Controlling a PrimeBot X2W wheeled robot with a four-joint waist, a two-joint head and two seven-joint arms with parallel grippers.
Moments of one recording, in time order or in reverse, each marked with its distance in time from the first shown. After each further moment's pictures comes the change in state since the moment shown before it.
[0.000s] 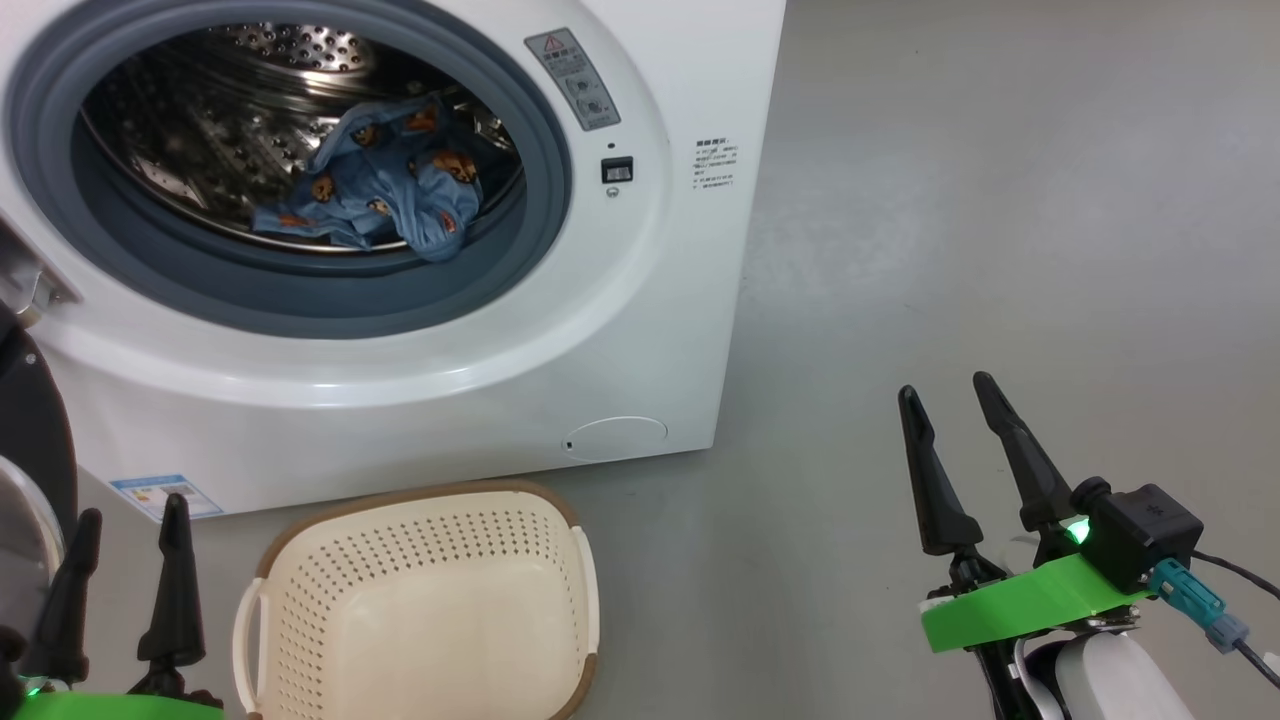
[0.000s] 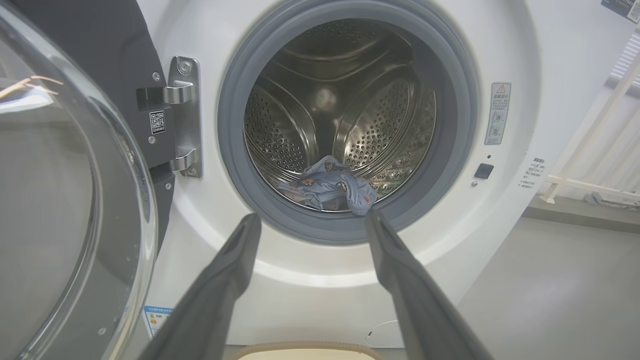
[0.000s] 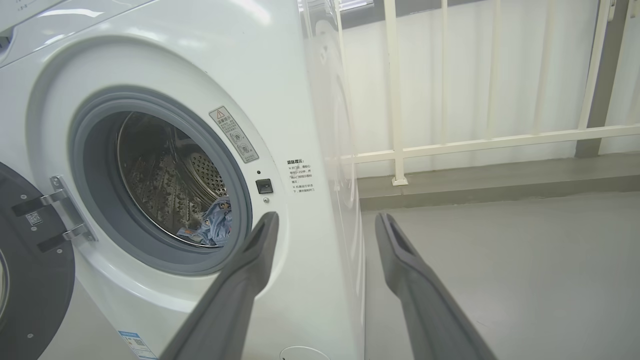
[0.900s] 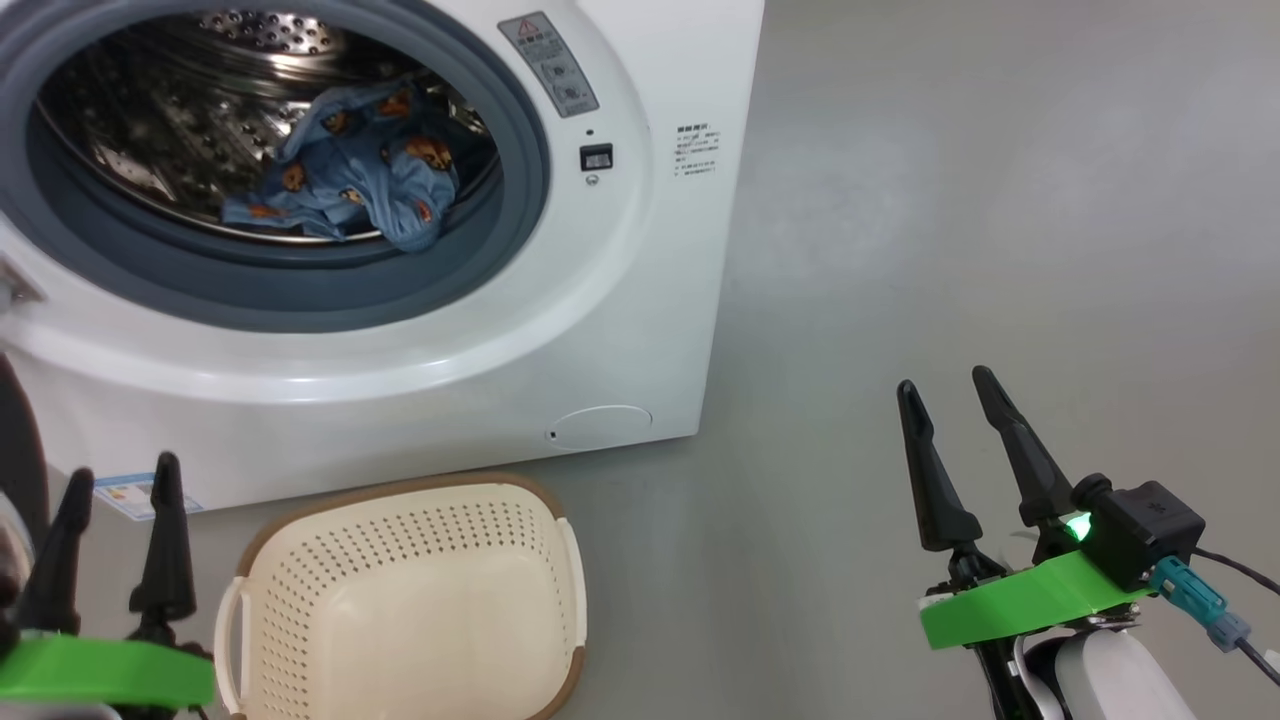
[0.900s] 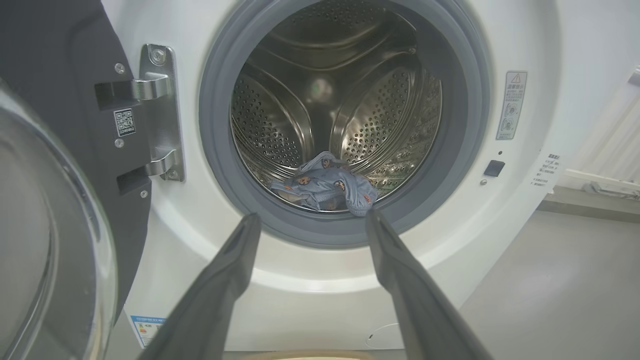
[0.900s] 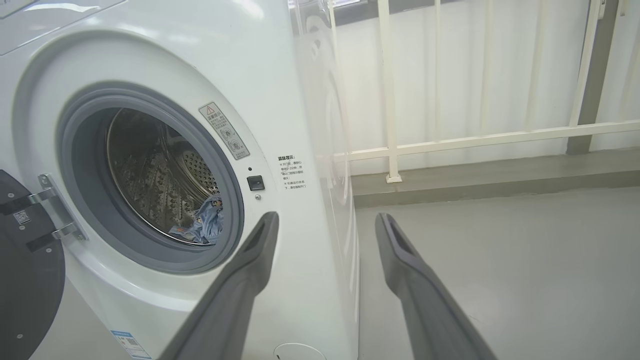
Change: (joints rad) left arm -0.113 0.082 -0.100 0.076 -0.082 0.056 0.000; right arm -0.004 0.000 0.003 -0.013 0.000 0.000 0.000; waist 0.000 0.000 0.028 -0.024
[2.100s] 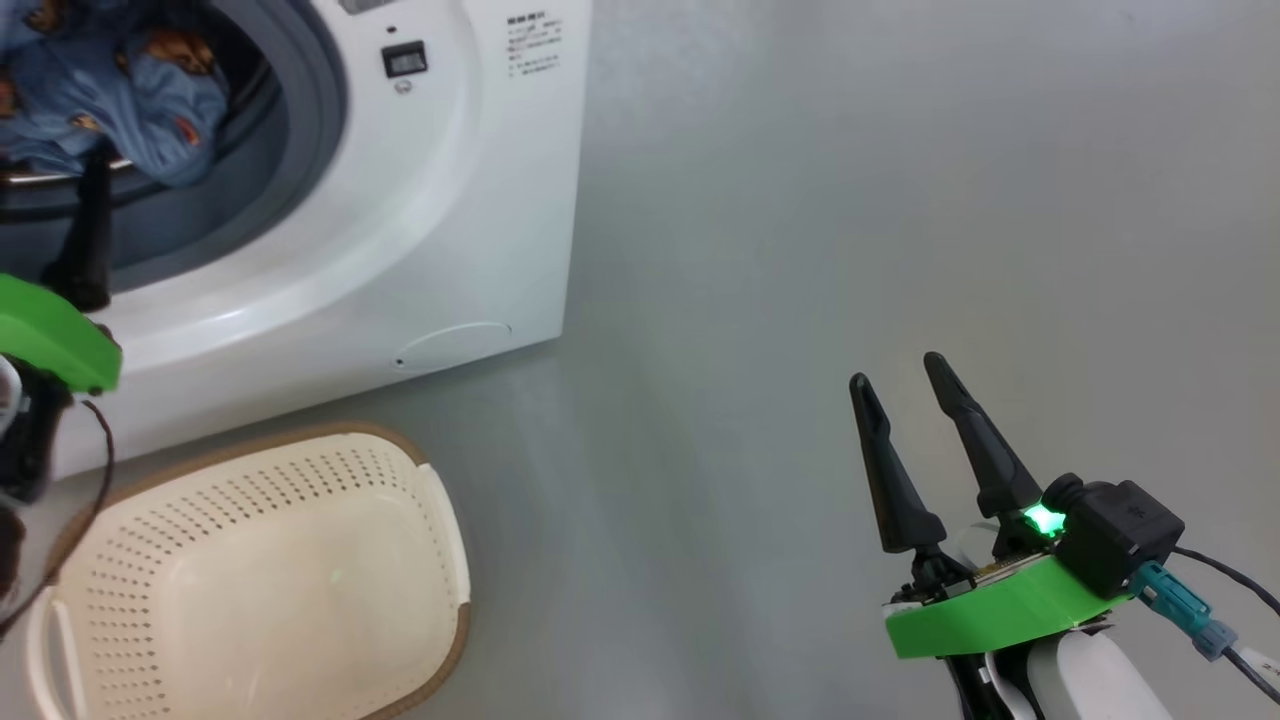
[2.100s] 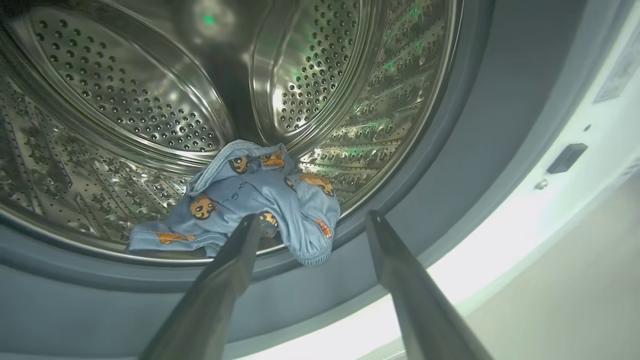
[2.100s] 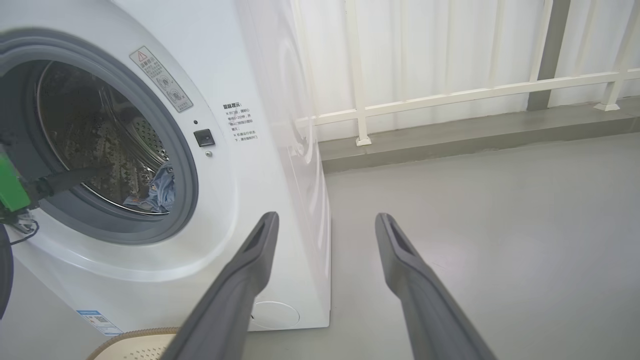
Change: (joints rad) left arm -0.841 0.197 -0.680 0.631 -0.344 -0.051 0.007; right arm -0.003 0.003 0.084 -0.085 0.035 0.000 0.000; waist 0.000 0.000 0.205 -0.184
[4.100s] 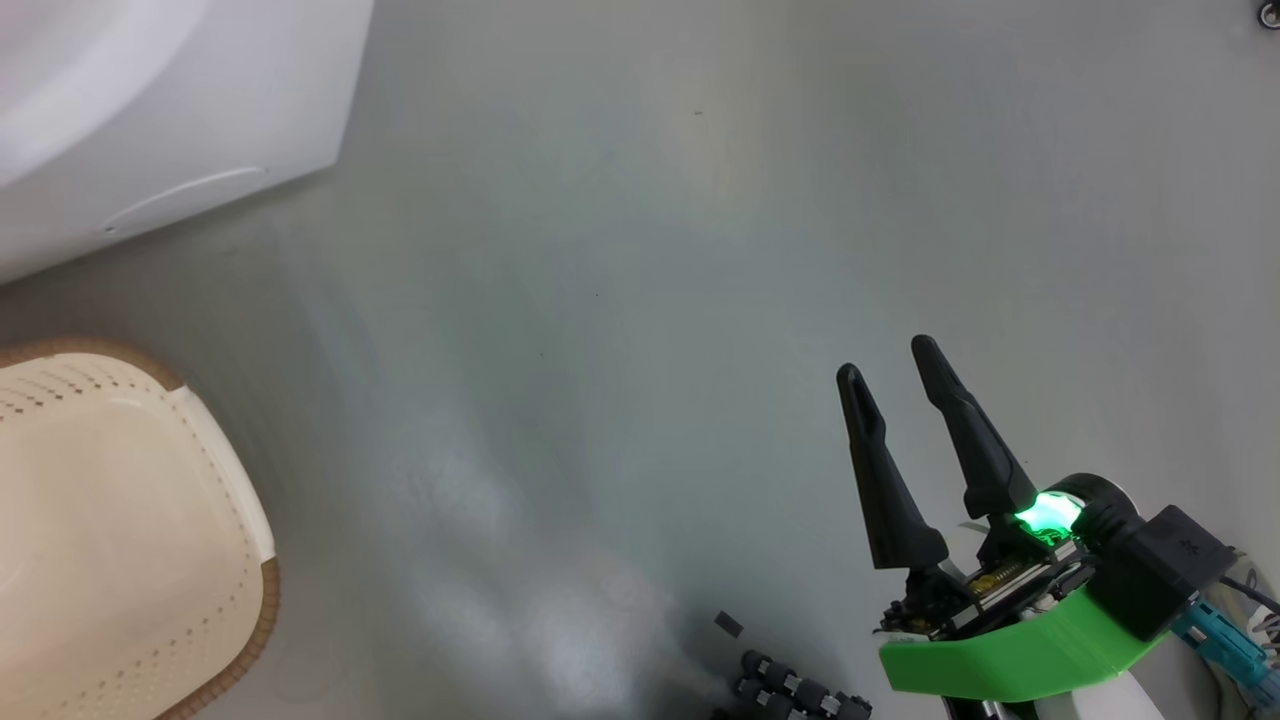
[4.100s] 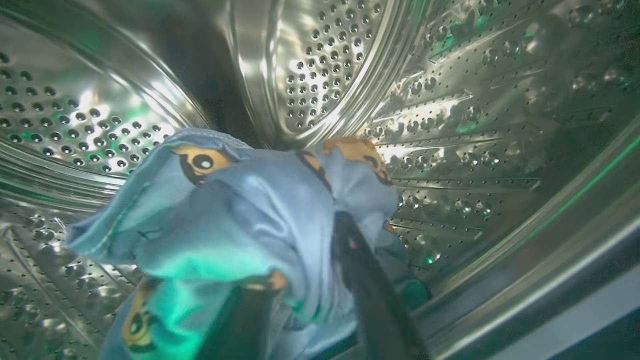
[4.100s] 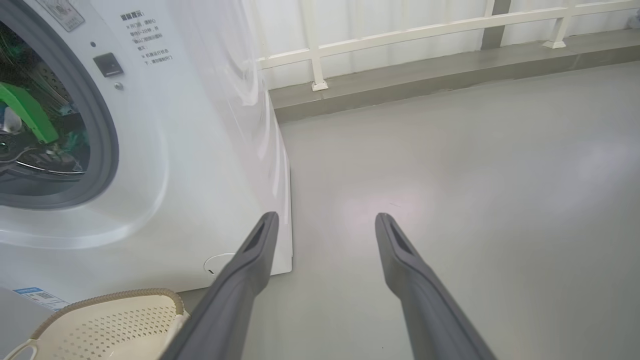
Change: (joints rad) left arm -0.496 0.235 0.018 0.023 0.221 0.022 0.191; right arm 0.050 0.004 0.051 -0.204 0.073 0.000 0.000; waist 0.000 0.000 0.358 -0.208
